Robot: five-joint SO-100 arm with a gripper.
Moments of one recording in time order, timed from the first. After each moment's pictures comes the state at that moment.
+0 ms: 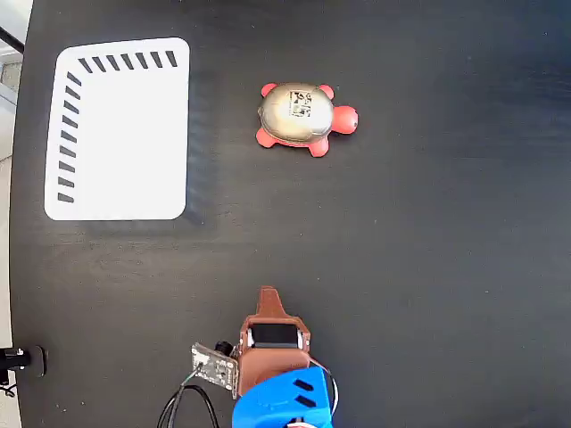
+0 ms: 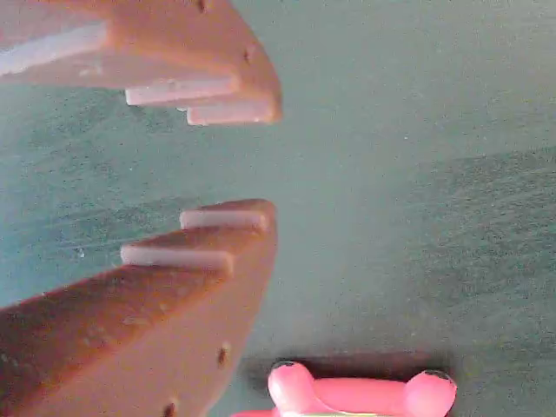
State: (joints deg) arm -2.6 186.3 170.7 72.8 8.6
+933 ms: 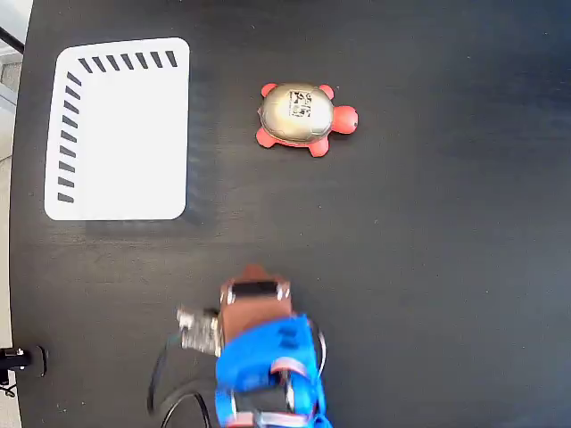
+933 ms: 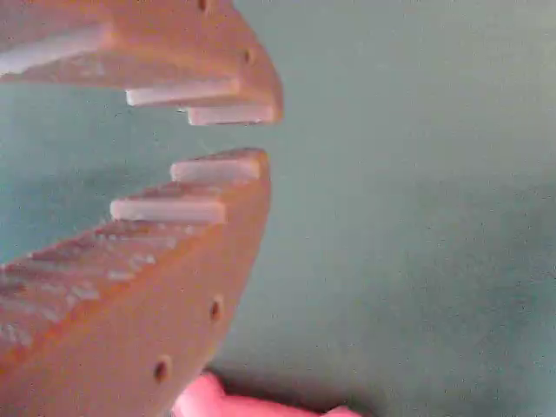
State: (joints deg) arm -4.0 144.1 157.1 53.4 3.7
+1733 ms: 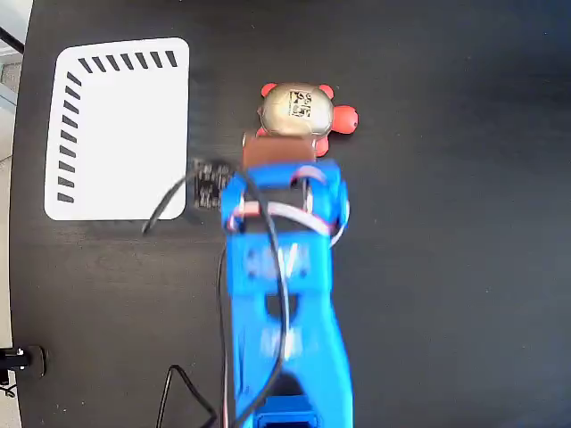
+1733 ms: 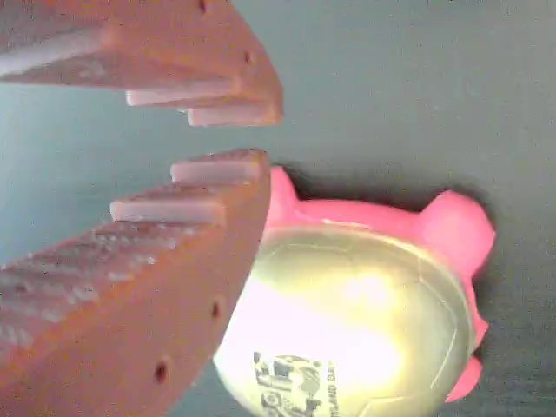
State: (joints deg) arm 4.4 87.5 92.5 71.1 0.8
